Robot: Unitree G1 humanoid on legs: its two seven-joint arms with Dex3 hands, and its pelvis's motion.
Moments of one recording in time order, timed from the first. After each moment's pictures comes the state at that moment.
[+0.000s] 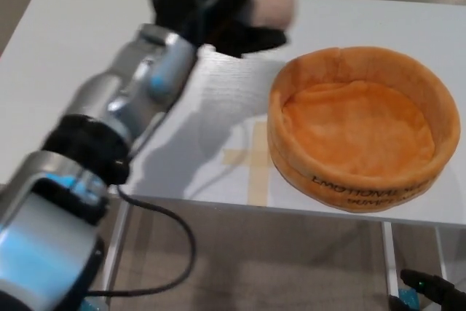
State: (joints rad) left_arm -1.10 0.25 -0.47 0.90 0.62 -0.46 0.40; right_arm -0.32 -0.18 -0.22 1.30 -0.03 -0.30 -0.12
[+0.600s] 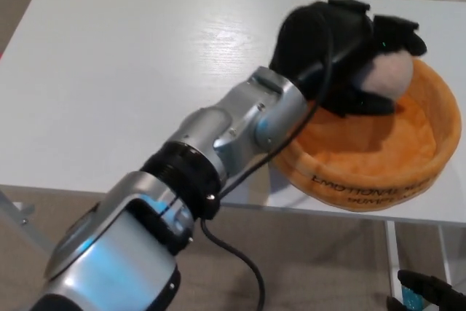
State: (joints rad) left_arm -1.10 0.02 -0.60 0.97 0.69 -0.41 0.39; right_arm -0.32 -0.17 -0.22 1.30 -0.03 -0.30 -0.12
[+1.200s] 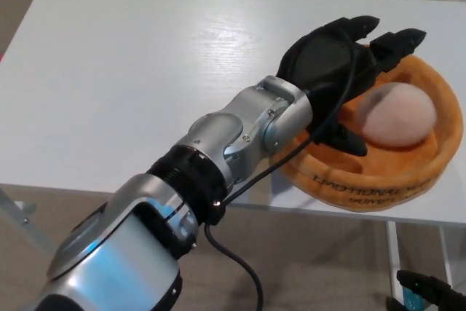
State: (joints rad) left_arm -1.10 0.04 -0.65 0.93 0.72 -0.24 0.12; right_arm -0.32 -0.17 -0.22 1.30 -0.03 -0.30 -0.12
